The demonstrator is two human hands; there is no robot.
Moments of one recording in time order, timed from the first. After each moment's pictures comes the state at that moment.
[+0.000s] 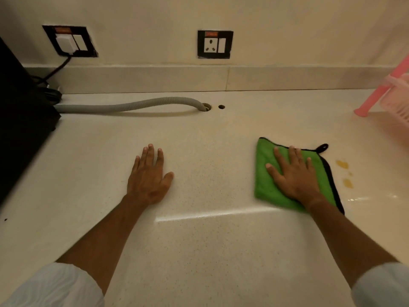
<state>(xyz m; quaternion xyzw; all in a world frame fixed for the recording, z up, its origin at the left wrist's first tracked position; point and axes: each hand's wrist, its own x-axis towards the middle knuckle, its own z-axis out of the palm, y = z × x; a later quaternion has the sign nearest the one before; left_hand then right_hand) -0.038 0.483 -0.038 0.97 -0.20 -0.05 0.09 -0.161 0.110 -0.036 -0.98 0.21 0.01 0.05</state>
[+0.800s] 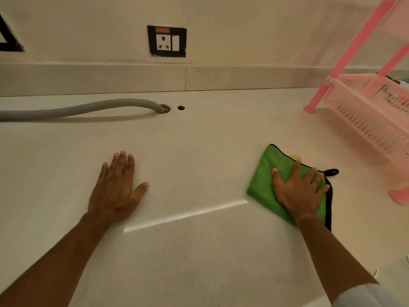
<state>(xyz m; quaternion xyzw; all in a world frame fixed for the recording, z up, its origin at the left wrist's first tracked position) -0.037 0.453 -0.044 0.96 -0.26 -0.04 0.11 -0.223 0.063 -0.043 -0.86 0.50 -0.06 0.06</state>
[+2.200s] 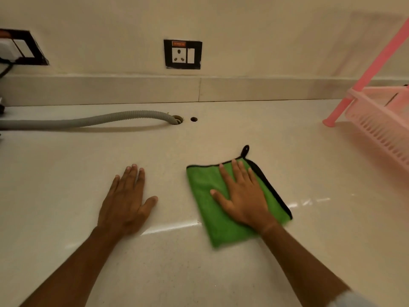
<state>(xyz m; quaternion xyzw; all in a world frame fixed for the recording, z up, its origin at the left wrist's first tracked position) -0.036 0.449 -0.046 0.97 -0.24 -0.05 0.10 -0.140 0.161 -0.038 -0.99 0.11 -0.01 0.05</state>
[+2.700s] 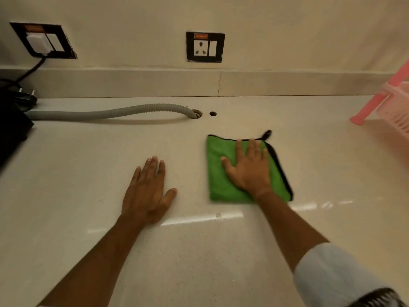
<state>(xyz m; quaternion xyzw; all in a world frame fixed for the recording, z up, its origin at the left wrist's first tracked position) -0.036 0.446 -0.045 0.97 -0.23 -0.03 0.09 -0.066 0.172 -0.036 -0.98 0.22 -0.02 0.04</state>
